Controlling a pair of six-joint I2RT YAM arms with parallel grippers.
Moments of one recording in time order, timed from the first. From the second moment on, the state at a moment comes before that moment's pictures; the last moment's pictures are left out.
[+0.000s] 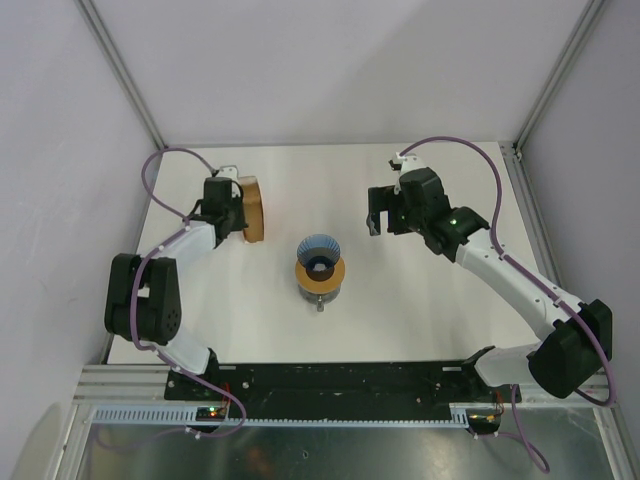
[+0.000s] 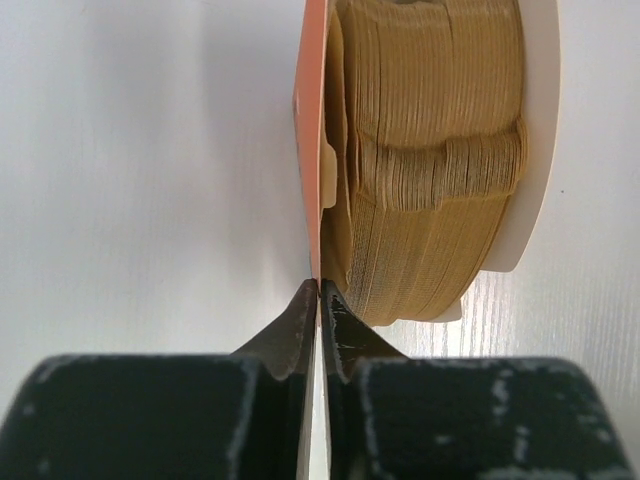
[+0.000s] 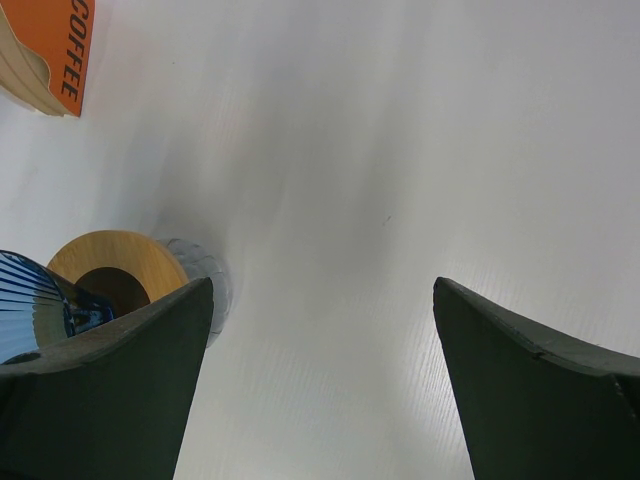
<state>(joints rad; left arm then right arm) -0.12 1.60 0.96 -0.08 -0.11 -0.15 0.57 1.33 1.21 -0.50 0.13 0.30</state>
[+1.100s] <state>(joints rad) -0.10 1.60 0.96 -0.10 -0.05 -0.16 0.57 1.33 1.21 -0.50 0.13 0.30</state>
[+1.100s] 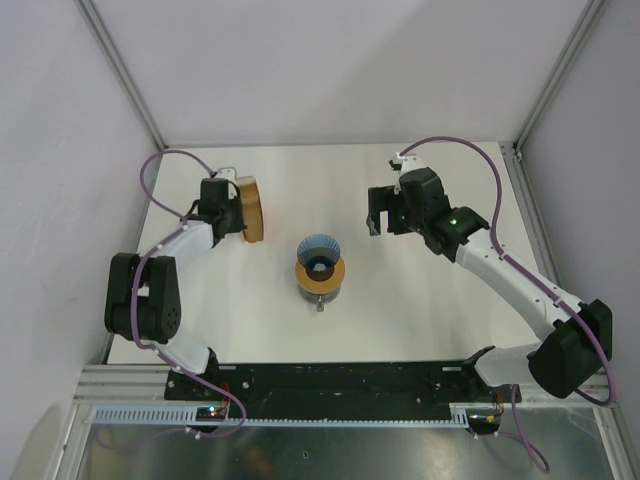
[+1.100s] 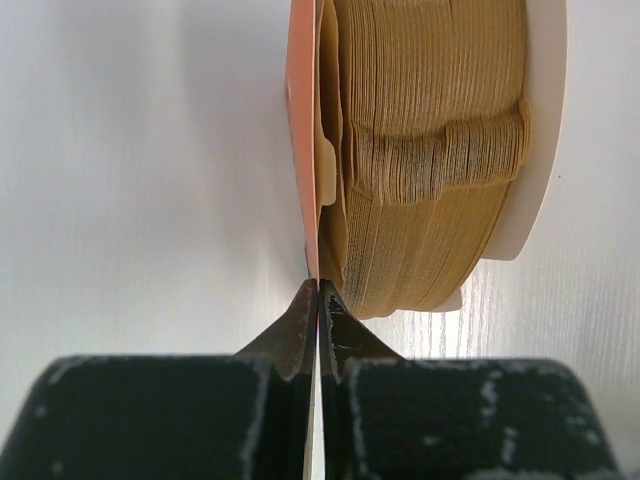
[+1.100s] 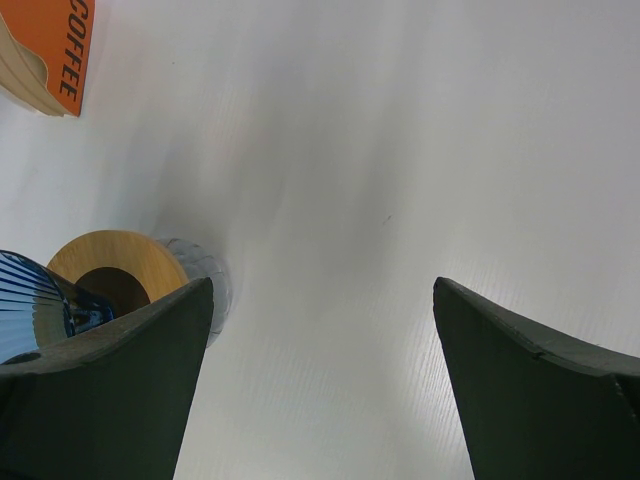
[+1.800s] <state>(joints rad) -0.09 1.53 0.93 -0.17 0.04 -0.16 0.57 1.33 1.21 -0.50 0.13 0.30</state>
